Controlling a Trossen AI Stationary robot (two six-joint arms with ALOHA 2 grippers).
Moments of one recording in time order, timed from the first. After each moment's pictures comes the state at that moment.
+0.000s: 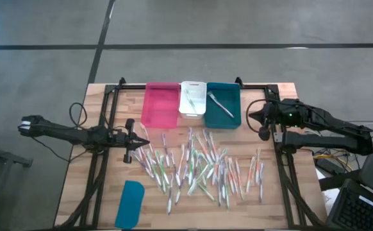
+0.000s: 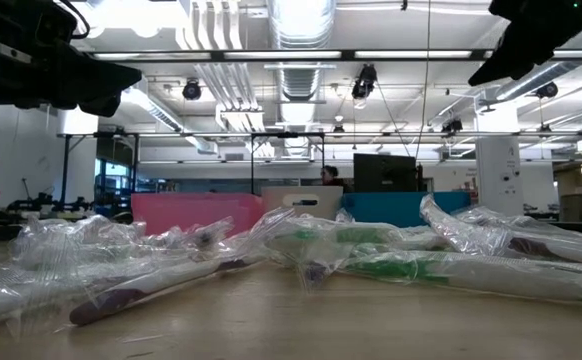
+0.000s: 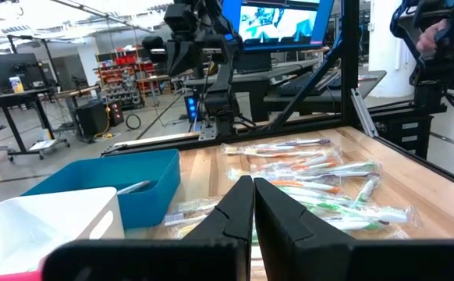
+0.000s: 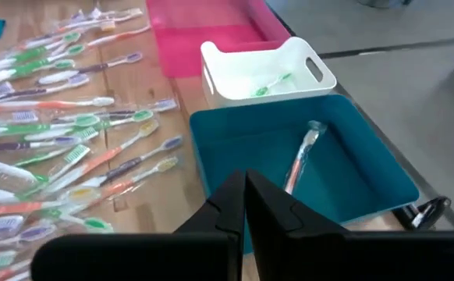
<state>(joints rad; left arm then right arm) -0.14 0.43 0.01 0.49 -0.11 0.14 -0.26 0.51 0.69 -0.73 0.13 -0.02</state>
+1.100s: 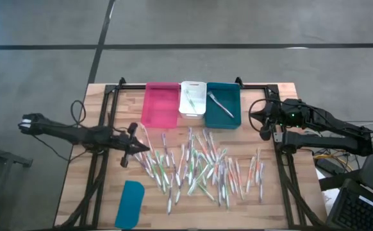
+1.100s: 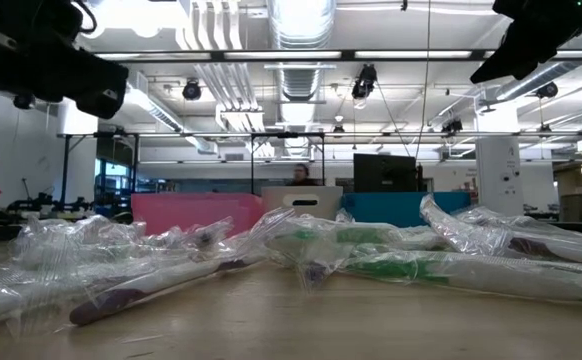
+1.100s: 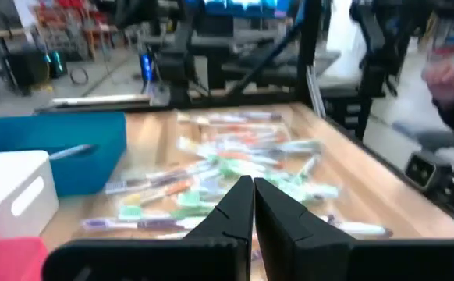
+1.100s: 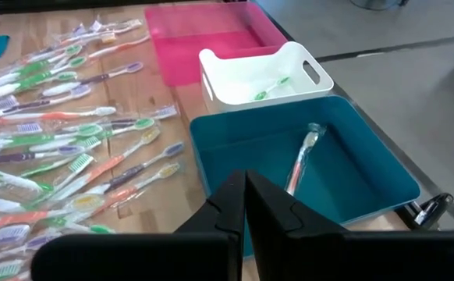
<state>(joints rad) -0.19 0.45 0.13 0.23 -0.02 0.00 -0.26 0.49 0.69 -0.72 0.13 0.01</state>
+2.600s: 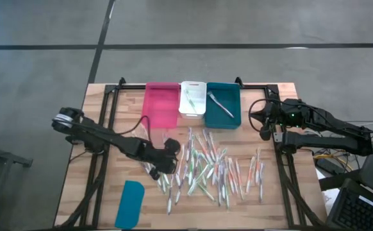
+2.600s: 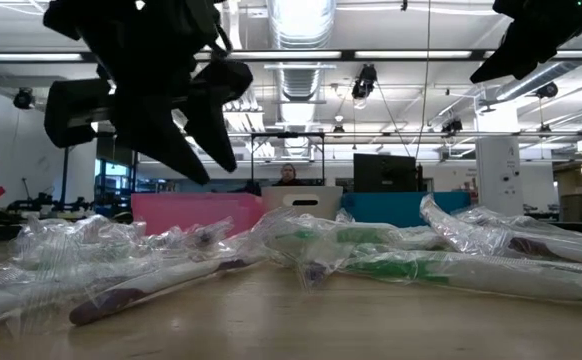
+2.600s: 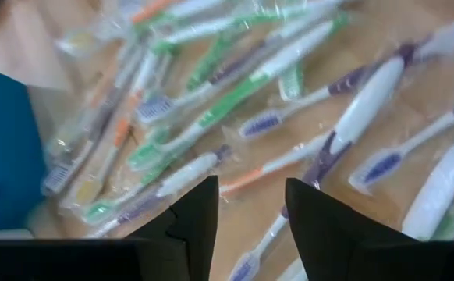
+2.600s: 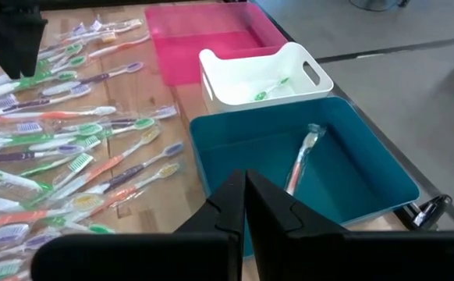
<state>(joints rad) -0.29 1.54 0.90 -0.23 -0.17 0.51 -0.26 0.49 0.69 -0.72 0.13 -0.01</state>
